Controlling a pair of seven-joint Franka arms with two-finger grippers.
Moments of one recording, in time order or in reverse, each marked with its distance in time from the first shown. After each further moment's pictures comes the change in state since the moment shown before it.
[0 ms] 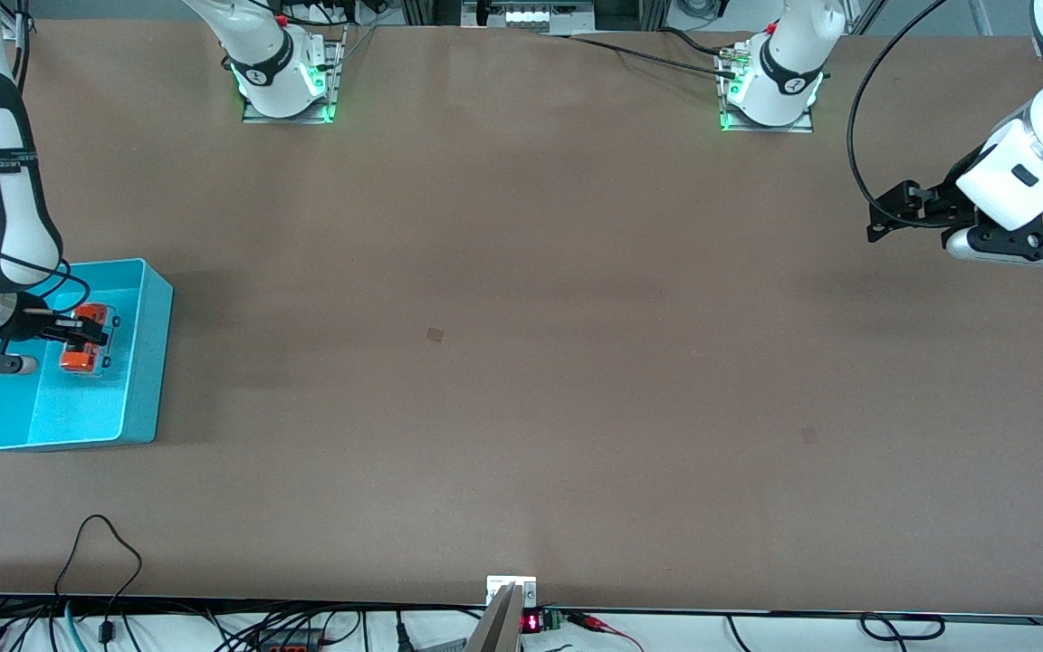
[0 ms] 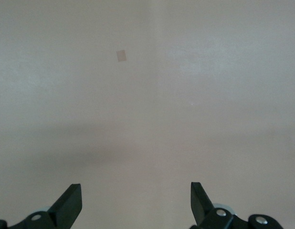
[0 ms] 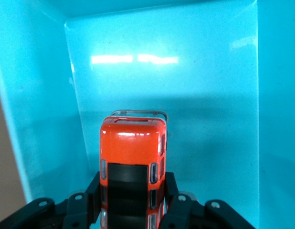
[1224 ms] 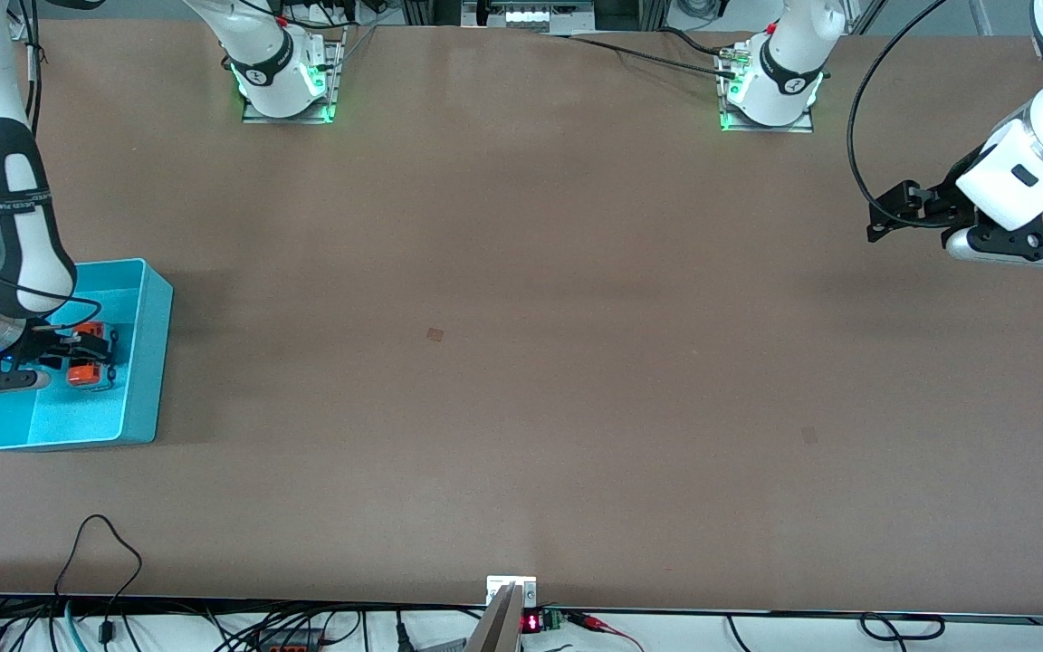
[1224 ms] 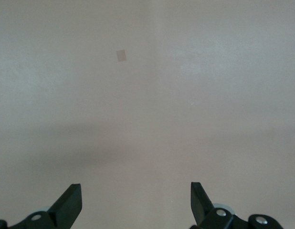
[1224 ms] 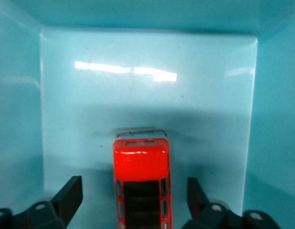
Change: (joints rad) left arm 0.000 0.000 0.000 0.000 0.000 -0.001 0.000; right arm -0.027 0.114 -0.001 0.105 0.081 0.047 -0.212
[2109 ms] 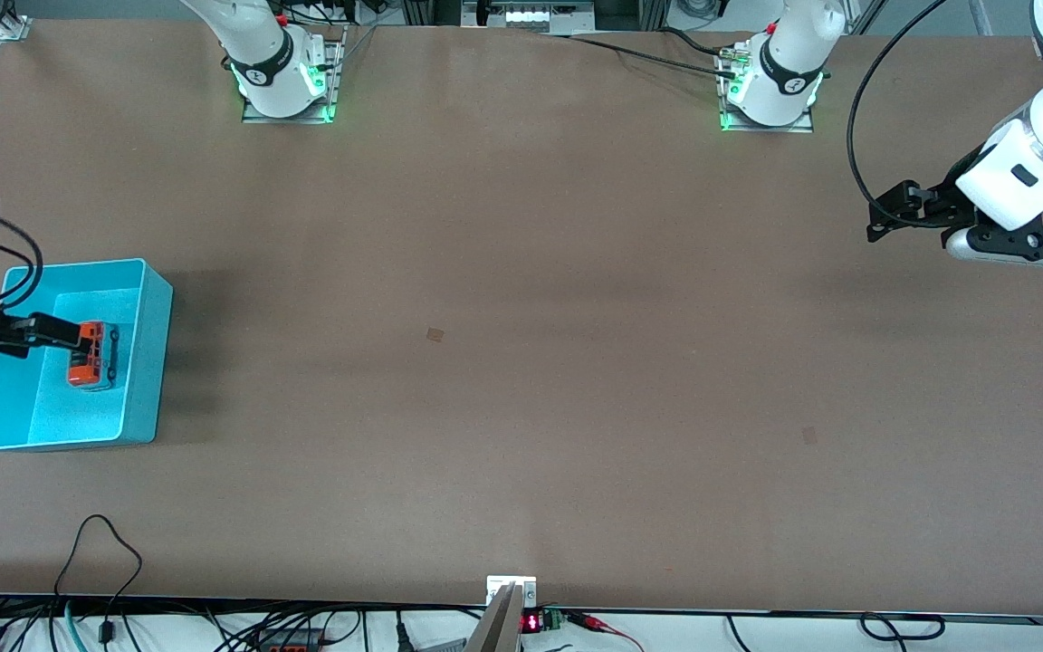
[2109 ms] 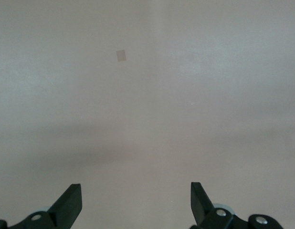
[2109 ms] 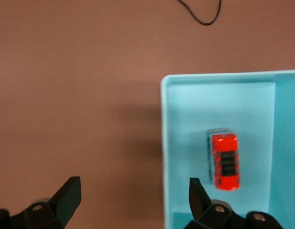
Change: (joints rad) left arm 0.000 0.000 0.000 0.000 0.000 -0.001 0.000; right arm 0.191 -0.283 0.014 0.188 -0.093 -0.479 0.376
